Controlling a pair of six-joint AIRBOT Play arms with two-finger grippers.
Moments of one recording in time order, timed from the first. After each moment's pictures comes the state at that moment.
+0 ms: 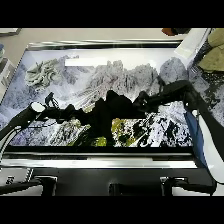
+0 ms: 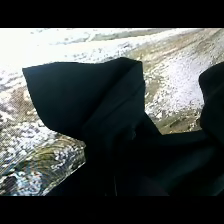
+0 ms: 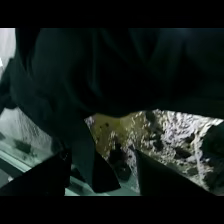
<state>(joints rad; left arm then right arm) -0.06 -1.43 0.90 0.85 -0.78 -1.65 0.08 -1.50 1.22 2.38 -1.19 -1.56</state>
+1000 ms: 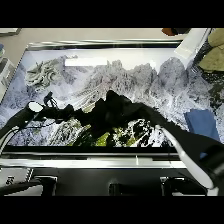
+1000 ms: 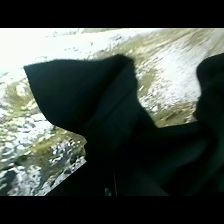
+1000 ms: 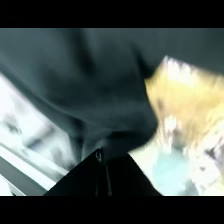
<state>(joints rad) -0.02 -1.38 0.90 0.86 -0.82 -1.61 0.45 -1.53 1.12 2.43 -0.86 -1.44</state>
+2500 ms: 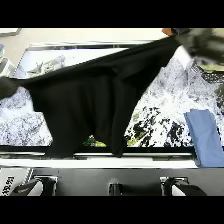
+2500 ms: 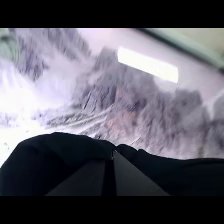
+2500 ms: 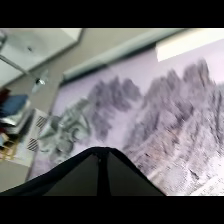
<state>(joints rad) 0.22 -0.91 1.09 1.03 -0.85 -1.55 -0.07 -1.19 1.59 2.27 -0.95 -1.43</state>
